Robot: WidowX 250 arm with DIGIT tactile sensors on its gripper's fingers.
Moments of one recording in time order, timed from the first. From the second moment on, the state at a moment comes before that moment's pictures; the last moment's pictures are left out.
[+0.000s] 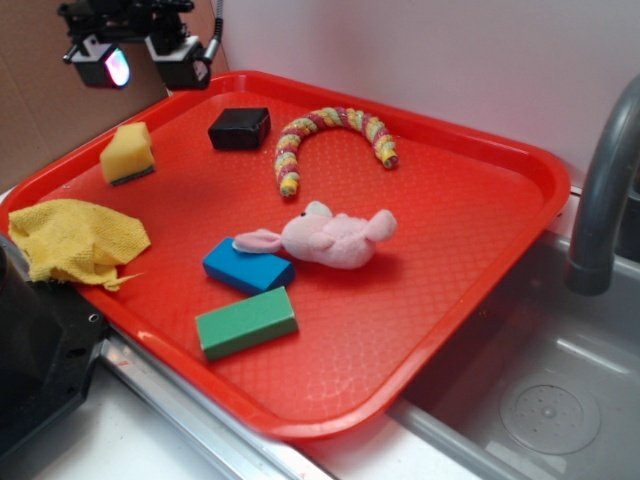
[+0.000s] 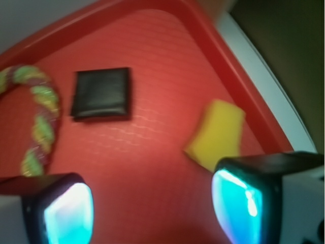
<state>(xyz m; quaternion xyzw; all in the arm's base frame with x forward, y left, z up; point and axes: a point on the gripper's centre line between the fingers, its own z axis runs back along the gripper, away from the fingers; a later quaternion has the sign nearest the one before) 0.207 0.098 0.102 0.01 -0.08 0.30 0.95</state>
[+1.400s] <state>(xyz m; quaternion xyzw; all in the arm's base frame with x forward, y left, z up) 0.200 0.138 0.025 0.06 -0.05 0.36 0.93</state>
